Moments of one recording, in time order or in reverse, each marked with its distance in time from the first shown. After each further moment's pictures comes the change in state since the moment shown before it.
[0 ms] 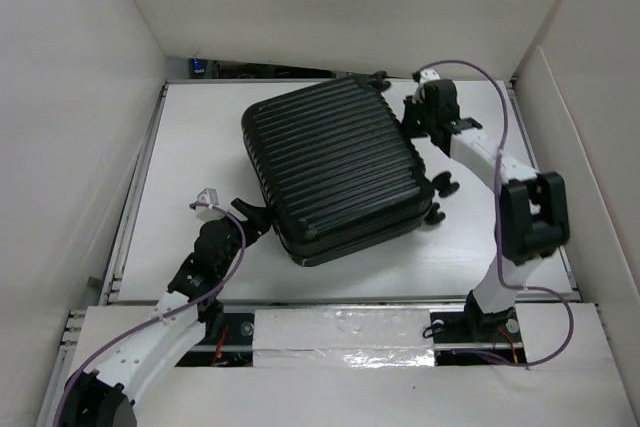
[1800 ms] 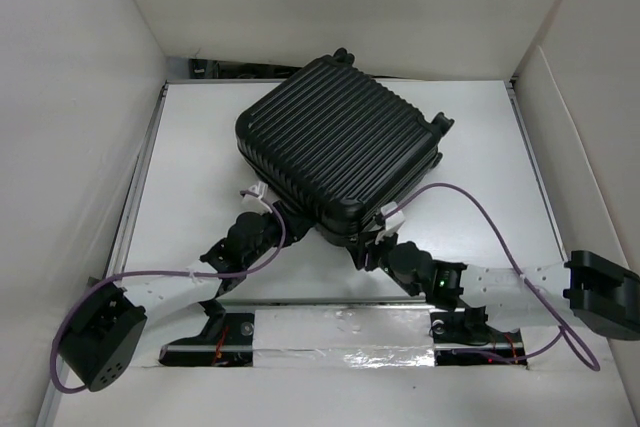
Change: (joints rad) left arm -0.251 0.442 0.057 0.382 0.125 0.002; right arm 0.999 -0.539 -0.895 0.671 0.610 0.227
